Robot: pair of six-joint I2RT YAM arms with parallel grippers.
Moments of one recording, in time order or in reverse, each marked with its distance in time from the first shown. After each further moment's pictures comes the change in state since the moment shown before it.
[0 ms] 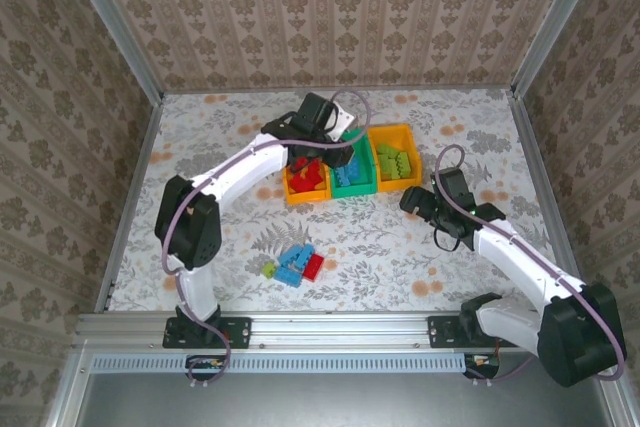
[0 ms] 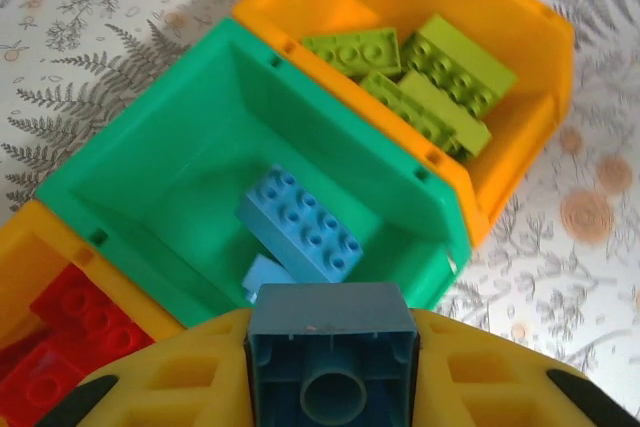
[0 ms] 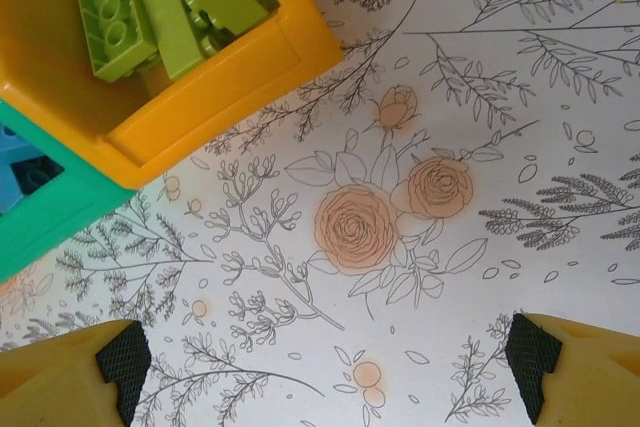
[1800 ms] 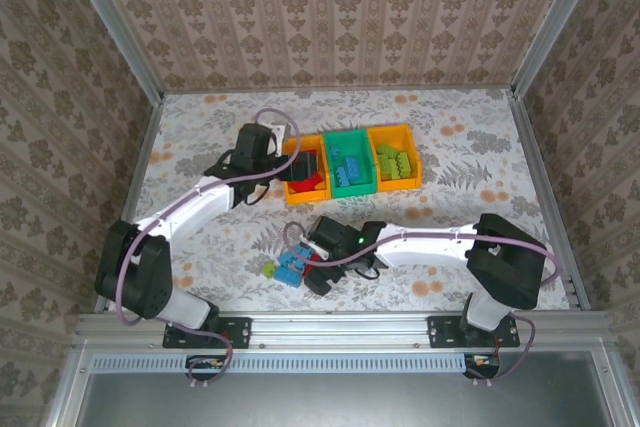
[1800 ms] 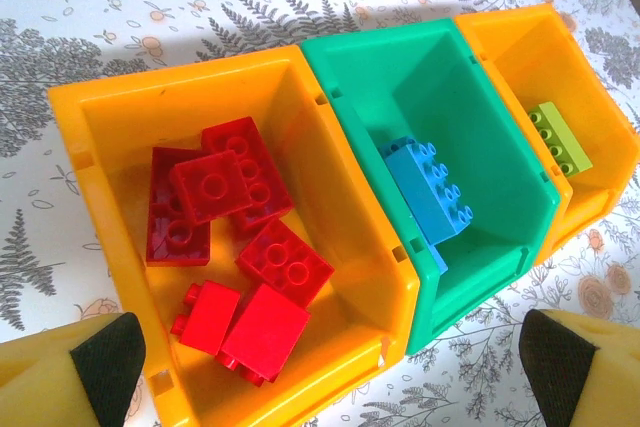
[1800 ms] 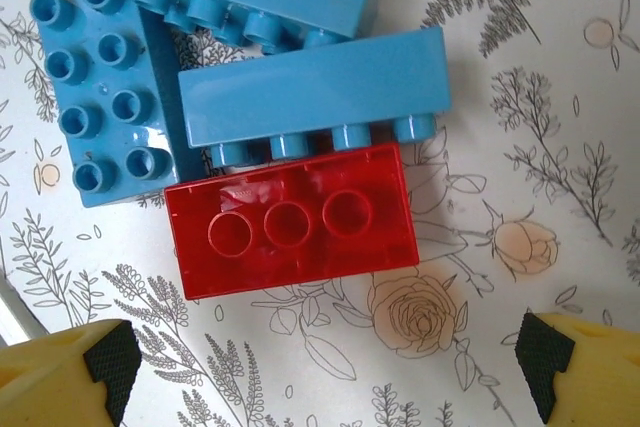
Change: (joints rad) left arm 0.194 -0.442 -0.641 0.392 0.012 -0.347; right arm 0.780 0.547 0.330 0.021 -0.072 -0.558
